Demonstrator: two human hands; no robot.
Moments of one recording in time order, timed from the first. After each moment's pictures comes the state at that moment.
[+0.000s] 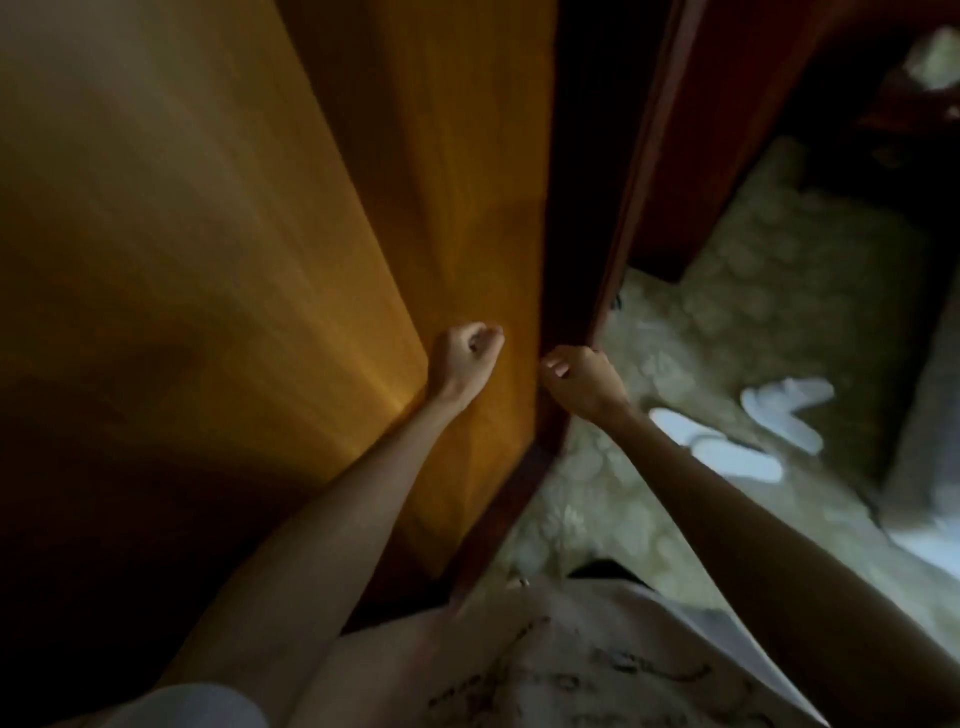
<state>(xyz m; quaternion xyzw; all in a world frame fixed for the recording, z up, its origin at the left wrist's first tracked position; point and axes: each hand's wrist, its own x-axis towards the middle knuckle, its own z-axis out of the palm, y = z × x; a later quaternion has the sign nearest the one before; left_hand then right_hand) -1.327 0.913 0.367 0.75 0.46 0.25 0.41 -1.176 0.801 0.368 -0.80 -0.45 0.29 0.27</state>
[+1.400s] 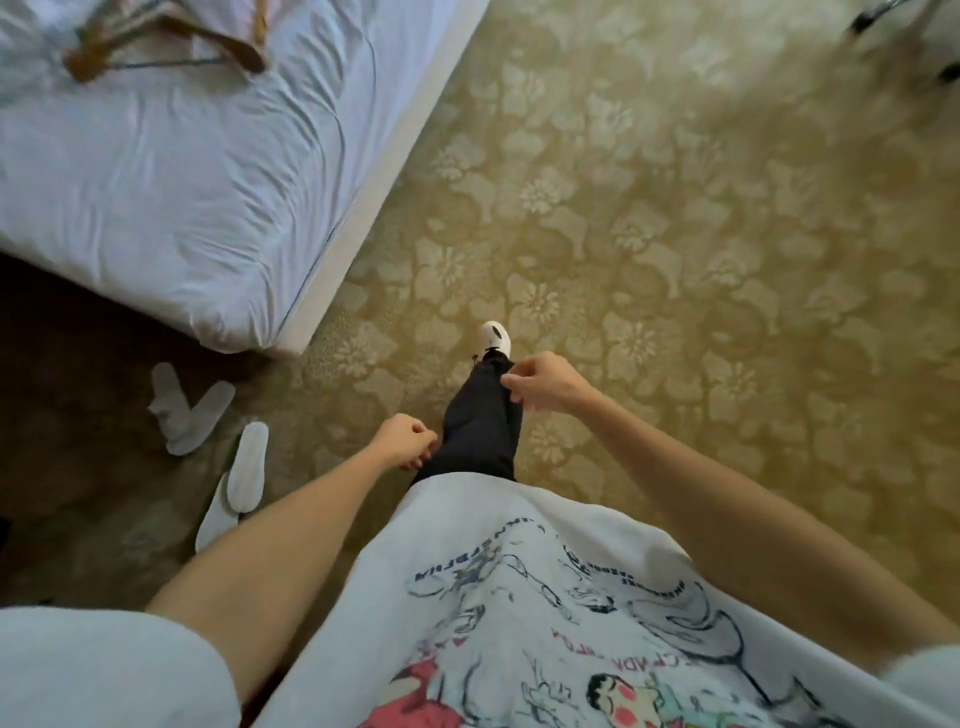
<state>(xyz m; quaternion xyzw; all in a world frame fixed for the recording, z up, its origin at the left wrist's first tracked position) -0.913 0.170 0.151 0.82 -0.10 -0.54 0.16 -1.030 -0.058 0.217 -0.75 0.36 0.25 0.49</state>
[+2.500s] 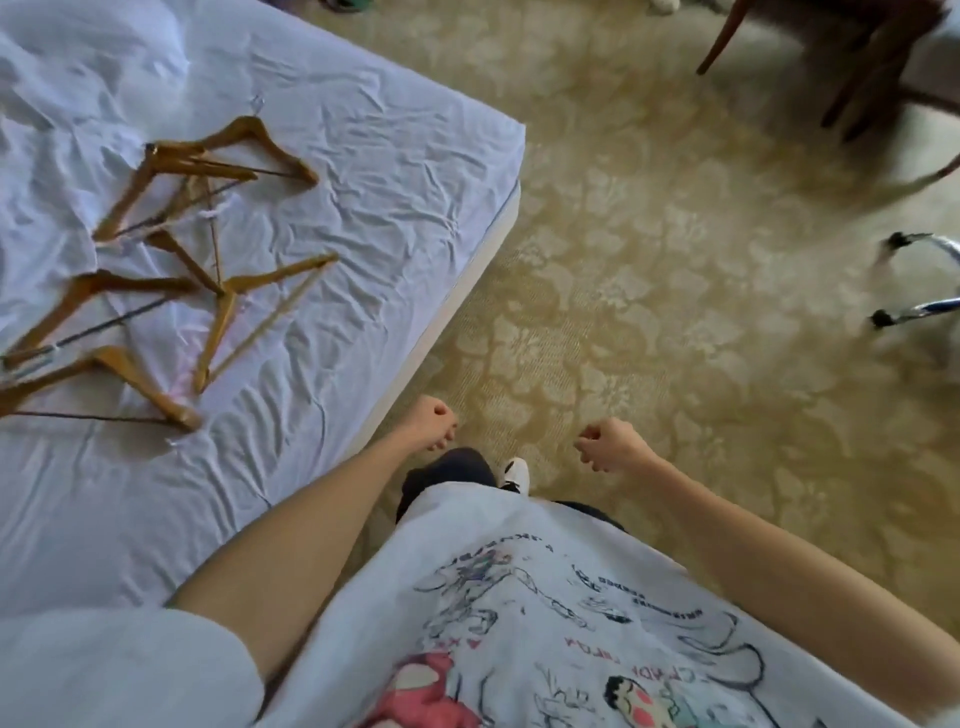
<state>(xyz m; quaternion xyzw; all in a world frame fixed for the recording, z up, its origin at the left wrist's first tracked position) -0.330 -0.548 0.206 0.84 -0.10 -0.47 0.25 -0.526 -0.772 0.210 -0.78 0.40 0.29 0.38</state>
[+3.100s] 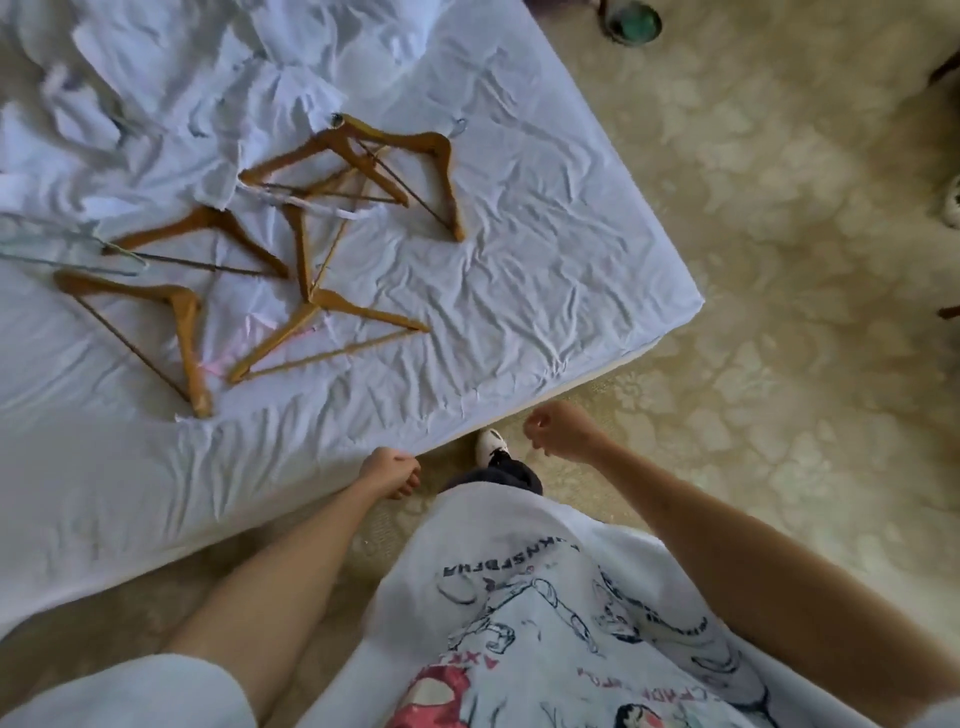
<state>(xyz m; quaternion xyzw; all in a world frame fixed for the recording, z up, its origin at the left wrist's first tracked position) -0.112 -0.580 0.147 0.79 0.28 -0.41 0.36 -0.061 -0.863 0.216 -0.88 0.03 0.38 0.26</state>
